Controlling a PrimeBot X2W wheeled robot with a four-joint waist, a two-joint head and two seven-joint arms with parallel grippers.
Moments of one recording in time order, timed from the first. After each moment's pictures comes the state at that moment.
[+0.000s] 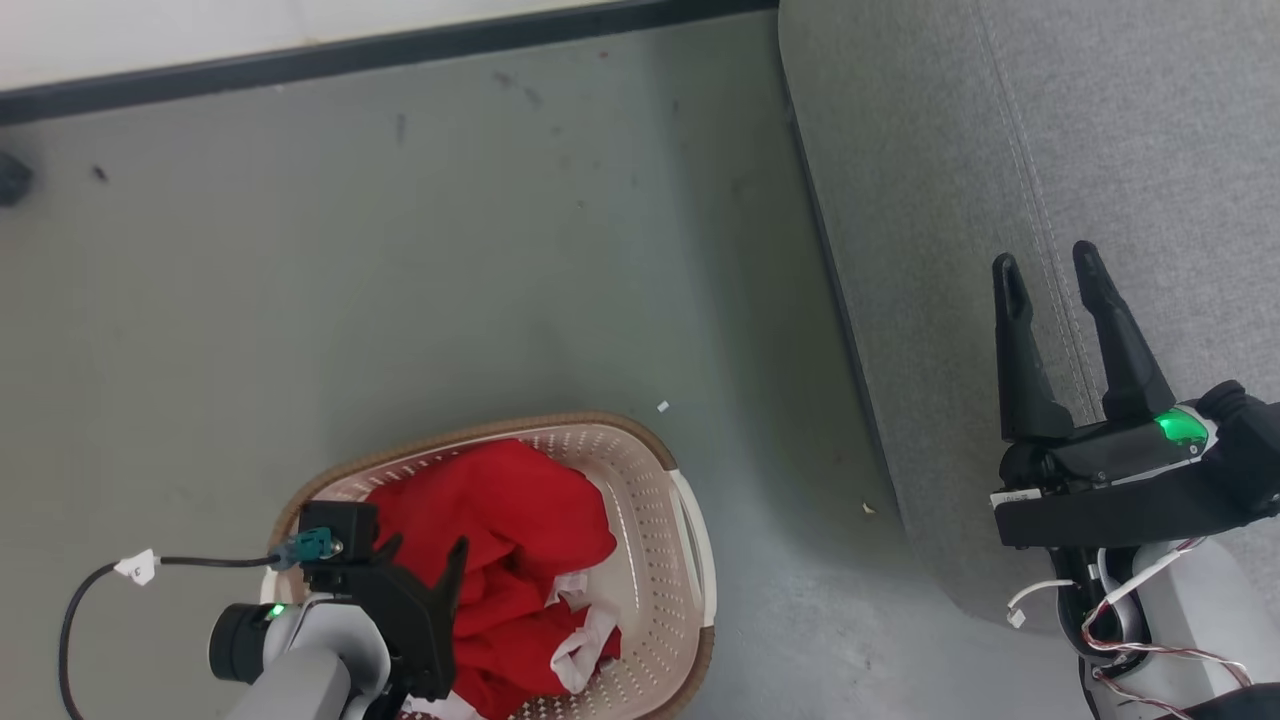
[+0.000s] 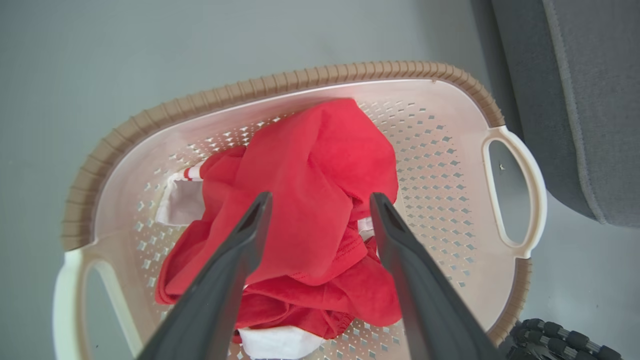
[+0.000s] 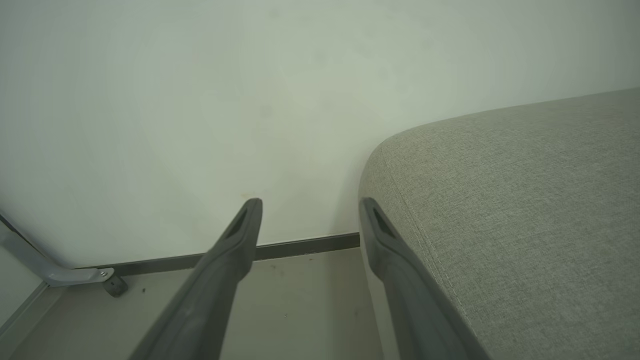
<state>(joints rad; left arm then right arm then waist) -0.58 0.16 -0.54 0.92 -0.68 -0.08 0.00 -0.43 -0.16 0.16 0.10 0.38 0.12 -0.26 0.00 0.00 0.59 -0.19</state>
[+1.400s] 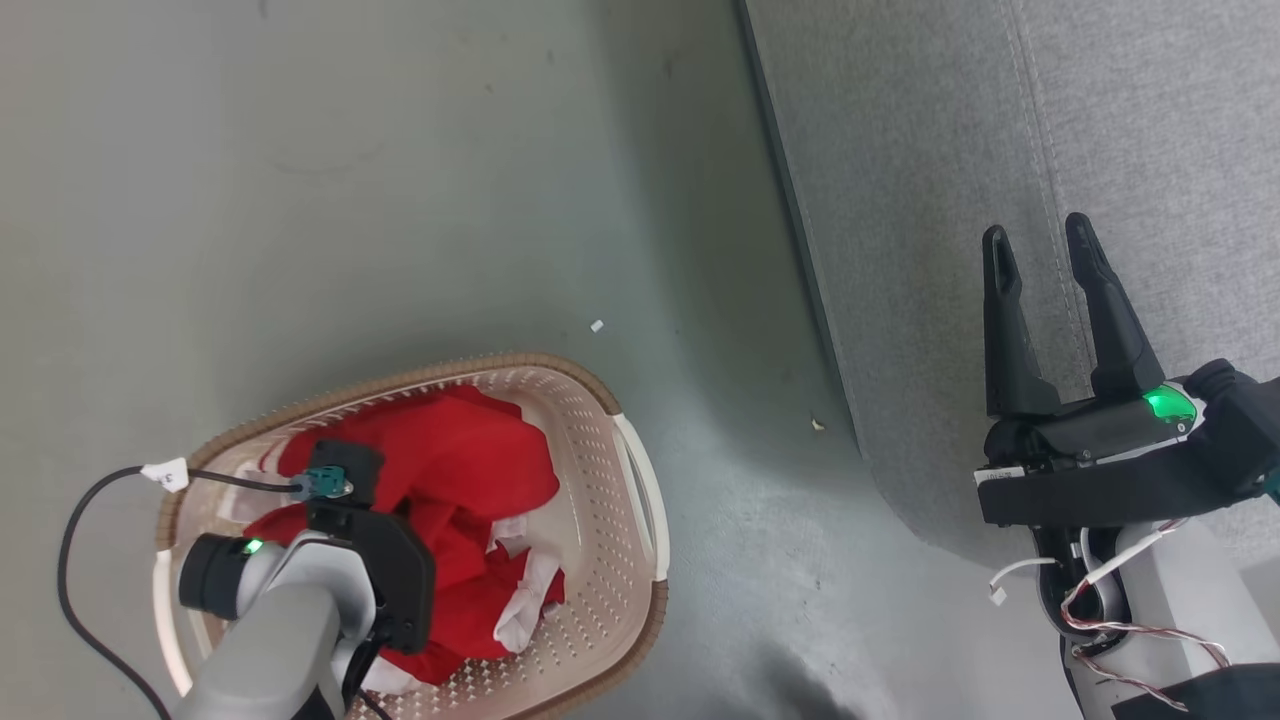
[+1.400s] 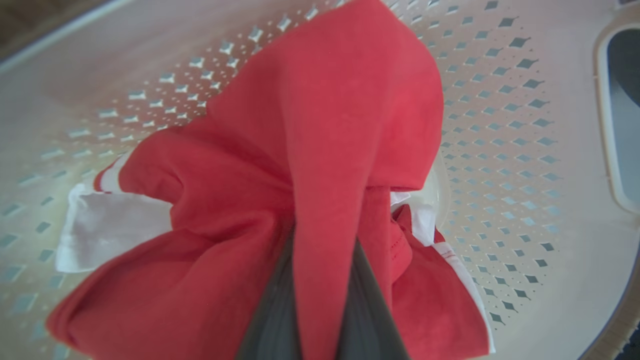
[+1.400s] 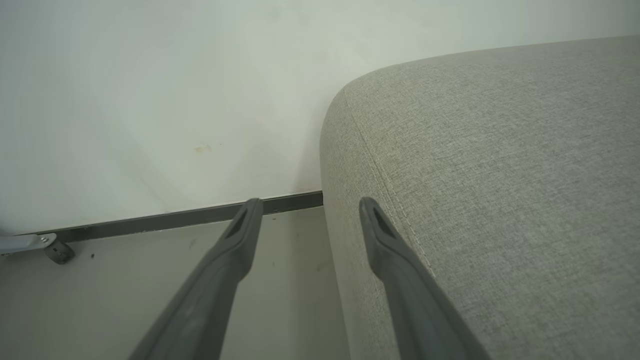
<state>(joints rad) -0.78 0.14 -0.63 1.18 -0.57 -0.10 0.01 -0.47 -0.11 0.14 0.11 0.33 0.12 -0.26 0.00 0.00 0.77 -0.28</state>
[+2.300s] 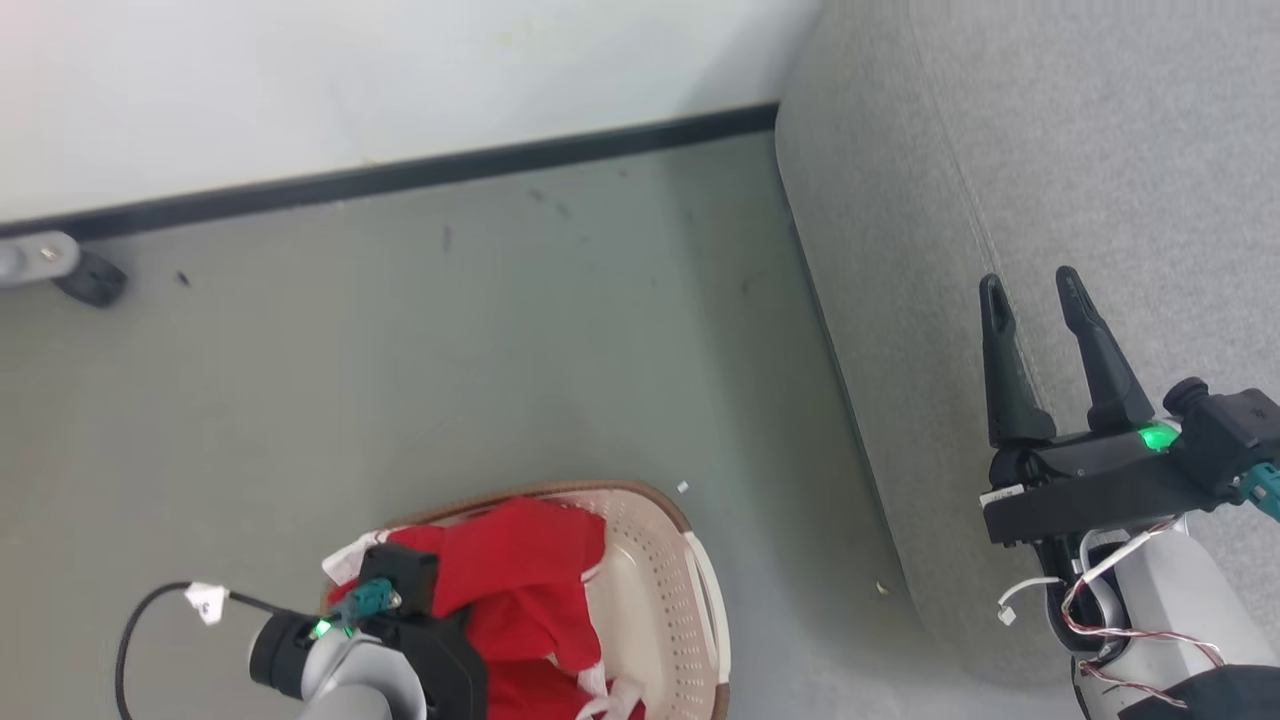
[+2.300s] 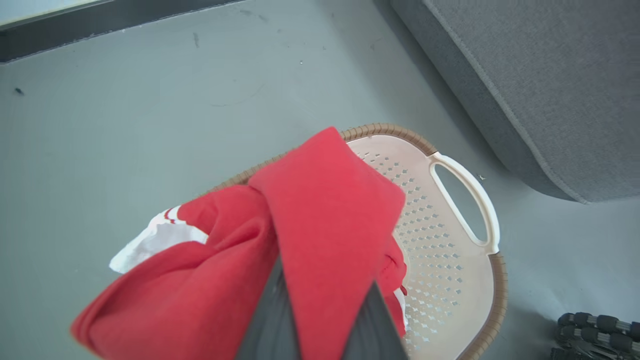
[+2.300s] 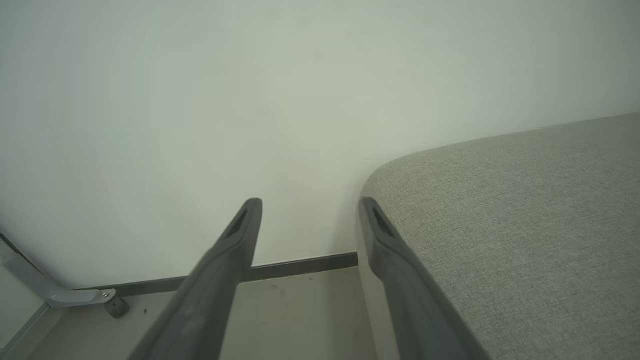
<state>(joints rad) -0.61 0.12 -0.71 1.06 -0.61 -0.12 -0.22 -0.48 -0.15 0.16 0.26 0.36 0.12 -0.26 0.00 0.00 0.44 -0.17</state>
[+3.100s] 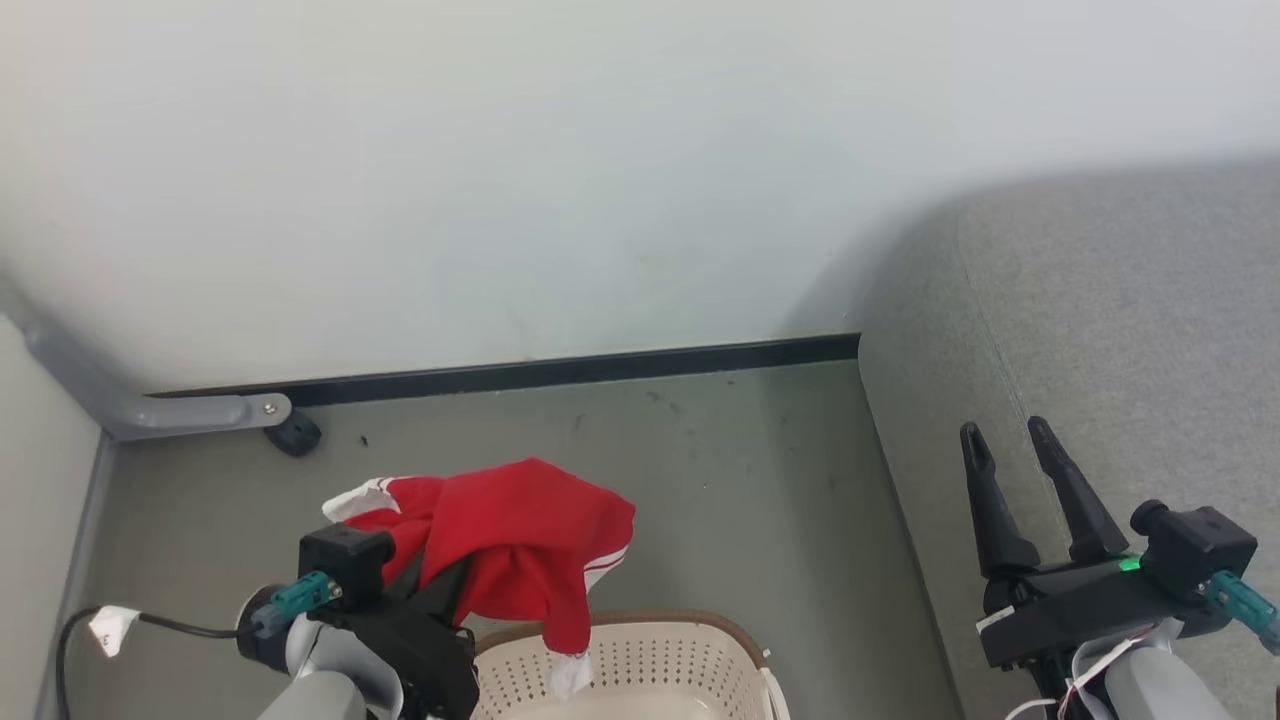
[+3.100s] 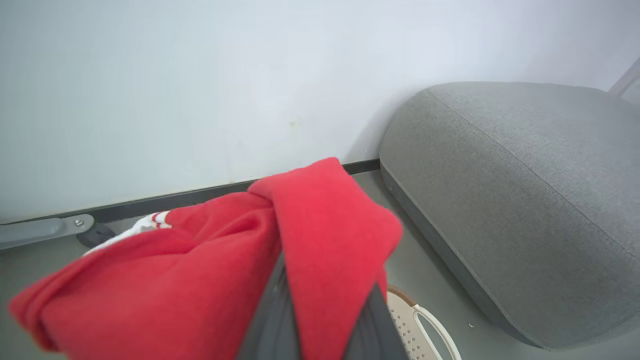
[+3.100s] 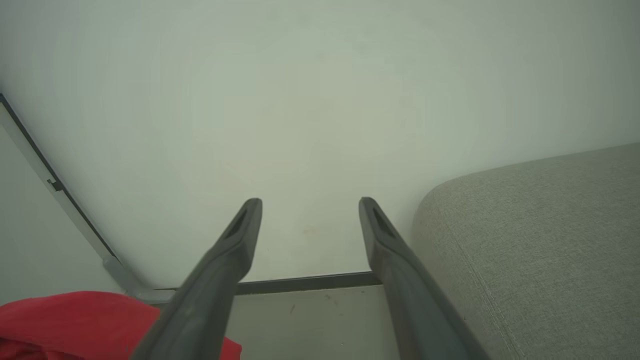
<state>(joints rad) -0.50 0.23 -0.66 0.70 -0.73 -0.13 -0.25 -0.32 -0.18 0.21 0.32 0.44 0.12 -0.26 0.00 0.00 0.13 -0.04</state>
